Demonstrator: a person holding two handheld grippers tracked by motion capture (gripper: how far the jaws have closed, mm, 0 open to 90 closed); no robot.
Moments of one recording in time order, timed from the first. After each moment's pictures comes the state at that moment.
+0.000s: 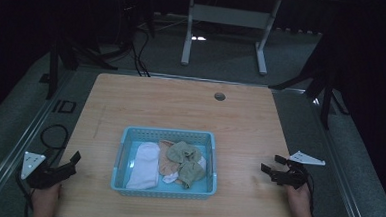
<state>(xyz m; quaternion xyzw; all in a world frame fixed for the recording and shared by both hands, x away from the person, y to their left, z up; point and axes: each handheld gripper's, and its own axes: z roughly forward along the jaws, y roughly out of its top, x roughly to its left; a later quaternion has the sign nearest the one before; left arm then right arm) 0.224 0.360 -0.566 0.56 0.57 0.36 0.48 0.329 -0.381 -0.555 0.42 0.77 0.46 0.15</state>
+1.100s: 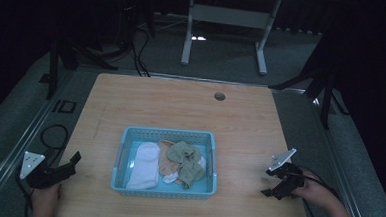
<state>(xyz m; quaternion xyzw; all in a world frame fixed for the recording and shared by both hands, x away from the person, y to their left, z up) 0.224 0.361 -0.567 0.56 0.57 0.35 0.48 0.327 -0.344 -0.517 0.19 0.96 0.21 0.01</state>
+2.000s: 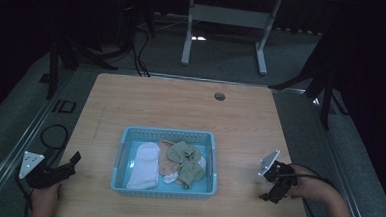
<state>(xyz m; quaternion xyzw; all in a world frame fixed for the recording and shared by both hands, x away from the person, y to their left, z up) 0.224 0.362 -0.567 0.56 0.57 0.34 0.49 0.318 -0.307 -0.500 0.12 0.99 0.11 0.01</state>
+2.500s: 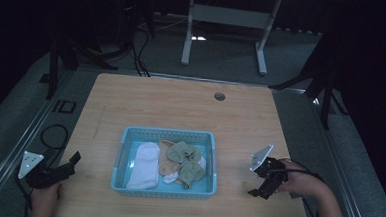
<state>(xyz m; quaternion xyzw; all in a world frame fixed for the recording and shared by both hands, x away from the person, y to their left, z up) 0.224 0.363 -0.567 0.56 0.57 0.34 0.49 0.322 -0.278 -0.488 0.10 0.98 0.16 0.00</state>
